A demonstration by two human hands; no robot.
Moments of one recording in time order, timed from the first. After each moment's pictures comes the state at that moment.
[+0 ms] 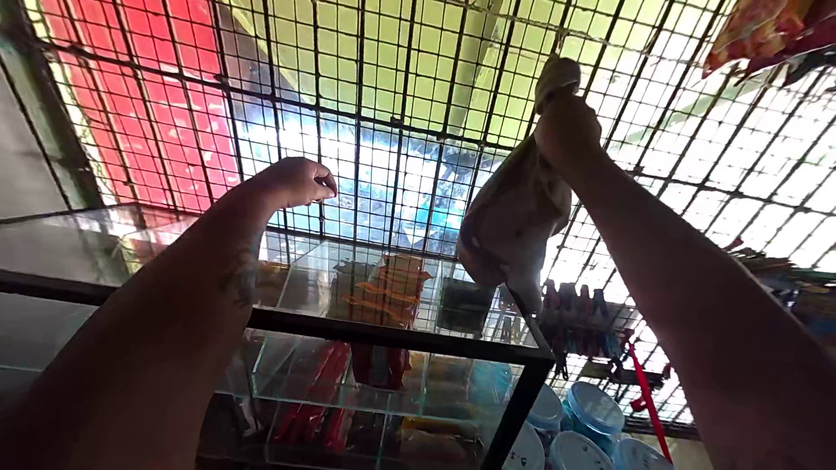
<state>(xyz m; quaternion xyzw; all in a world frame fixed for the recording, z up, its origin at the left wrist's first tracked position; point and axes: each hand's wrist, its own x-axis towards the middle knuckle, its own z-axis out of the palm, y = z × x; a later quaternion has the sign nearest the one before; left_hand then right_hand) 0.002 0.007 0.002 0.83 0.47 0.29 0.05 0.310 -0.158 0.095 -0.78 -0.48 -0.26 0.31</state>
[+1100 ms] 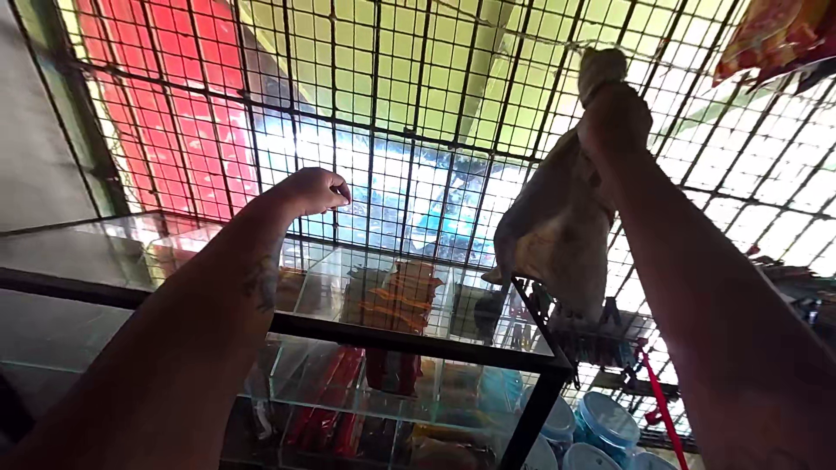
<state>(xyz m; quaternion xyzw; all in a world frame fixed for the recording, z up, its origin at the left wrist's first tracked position) 0.002 0.006 0.003 0.83 0.47 0.30 0.07 0.340 -0.166 0.109 -0.79 -0.42 -0.31 0.33</state>
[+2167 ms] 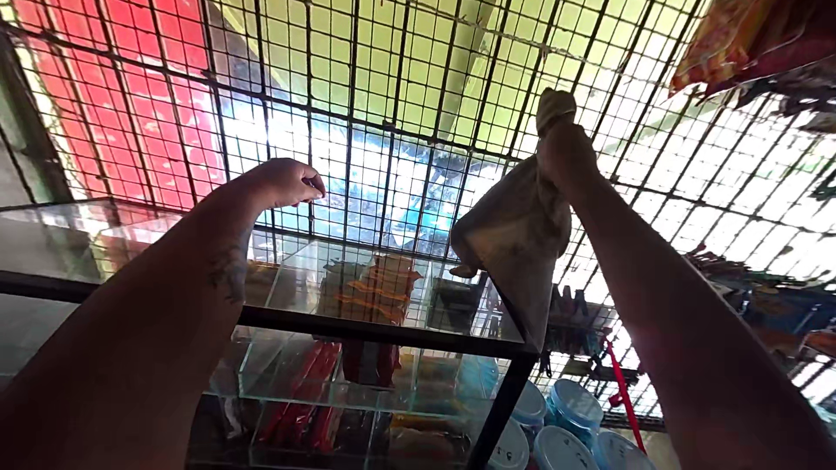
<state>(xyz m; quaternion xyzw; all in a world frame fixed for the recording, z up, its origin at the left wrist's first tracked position) -0.001 0.005 0.001 0.82 0.48 0.30 0.07 0.331 -0.169 0.085 -0.80 -0.46 -0.23 0.30</state>
